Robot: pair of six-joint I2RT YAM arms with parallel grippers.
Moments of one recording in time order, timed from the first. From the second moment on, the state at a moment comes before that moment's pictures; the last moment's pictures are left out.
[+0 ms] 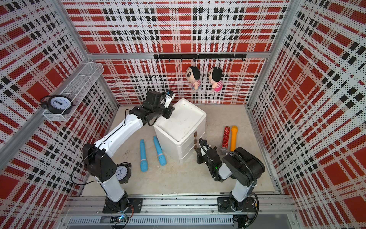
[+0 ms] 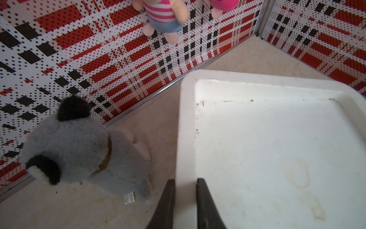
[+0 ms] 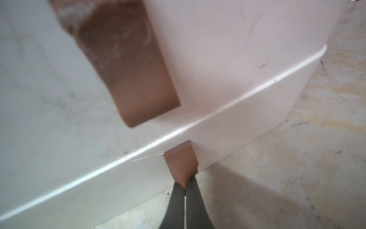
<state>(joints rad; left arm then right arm) -0.49 1.79 1.74 -0.53 0.09 0.14 0.57 1.70 0.24 1.10 -0.04 0.21</state>
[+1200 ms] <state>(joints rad) -0.51 1.78 1.72 -0.51 0.01 0.14 0.74 1.25 0.29 0.28 0.34 0.59</state>
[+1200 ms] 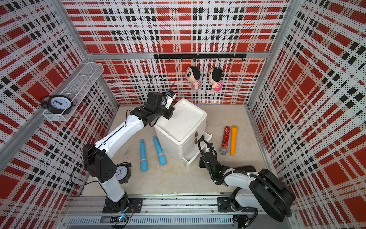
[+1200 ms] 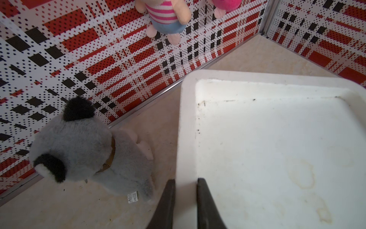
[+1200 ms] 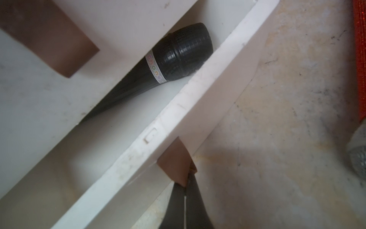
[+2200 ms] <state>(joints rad) -0.53 1.76 1.69 -0.49 -0.05 0.14 0.75 0.89 0.30 -0.20 0.41 0.76</state>
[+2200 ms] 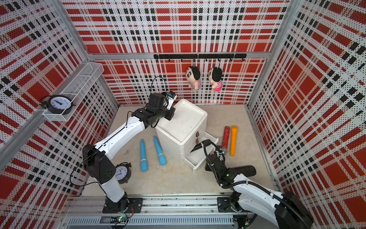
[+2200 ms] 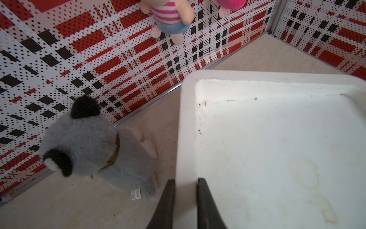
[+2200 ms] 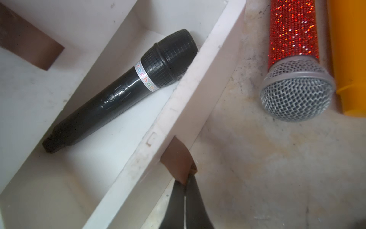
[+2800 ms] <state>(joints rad) -0.53 1.76 1.69 -0.48 -0.06 0.13 0.76 0.82 0.29 -0.33 0.45 0.85</state>
